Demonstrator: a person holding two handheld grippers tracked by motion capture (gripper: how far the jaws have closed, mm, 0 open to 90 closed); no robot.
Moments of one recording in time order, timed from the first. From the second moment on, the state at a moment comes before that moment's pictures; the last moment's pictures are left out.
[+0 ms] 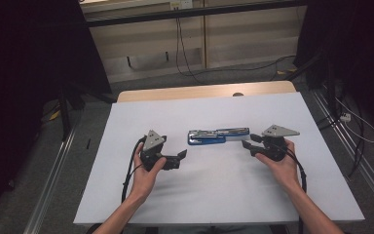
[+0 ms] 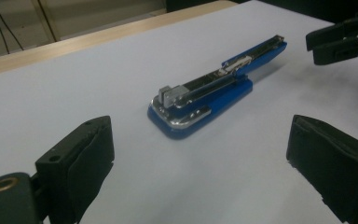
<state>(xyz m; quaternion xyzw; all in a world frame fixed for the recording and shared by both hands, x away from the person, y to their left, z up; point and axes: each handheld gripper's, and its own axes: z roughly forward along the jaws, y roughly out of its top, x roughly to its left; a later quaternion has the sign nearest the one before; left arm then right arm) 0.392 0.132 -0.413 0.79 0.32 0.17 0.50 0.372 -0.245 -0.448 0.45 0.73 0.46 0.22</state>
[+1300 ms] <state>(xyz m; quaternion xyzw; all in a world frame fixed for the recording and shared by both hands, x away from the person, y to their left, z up) 0.455 0.071 -0.430 0.80 0.30 0.13 0.50 0.384 -0.242 -0.452 0.44 0.75 0.43 0.23</state>
